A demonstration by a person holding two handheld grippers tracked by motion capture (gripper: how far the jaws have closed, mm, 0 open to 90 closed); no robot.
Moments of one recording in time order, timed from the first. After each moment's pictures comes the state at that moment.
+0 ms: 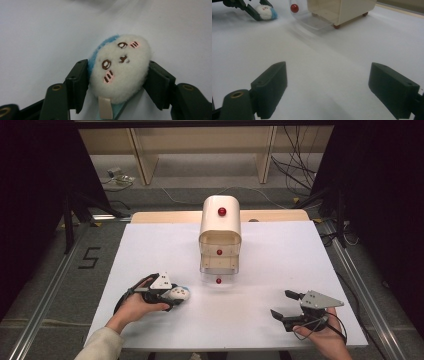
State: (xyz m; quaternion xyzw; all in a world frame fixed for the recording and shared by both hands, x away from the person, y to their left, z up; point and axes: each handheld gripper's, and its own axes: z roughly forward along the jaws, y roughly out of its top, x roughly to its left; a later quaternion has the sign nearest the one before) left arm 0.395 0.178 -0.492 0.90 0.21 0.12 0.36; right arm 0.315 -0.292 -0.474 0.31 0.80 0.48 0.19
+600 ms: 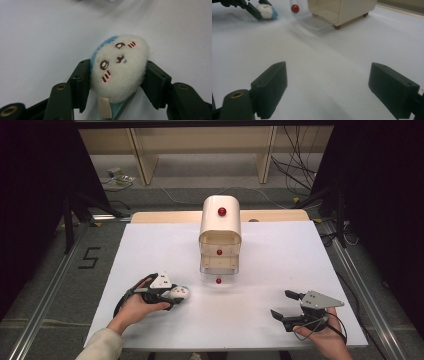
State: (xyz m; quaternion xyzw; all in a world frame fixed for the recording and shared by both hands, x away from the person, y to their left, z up) left arm 0.391 0.177 -0.488 0.89 0.24 0.12 0.36; right arm 0.315 -0.292 -0.473 0.30 0.80 0.48 0.19
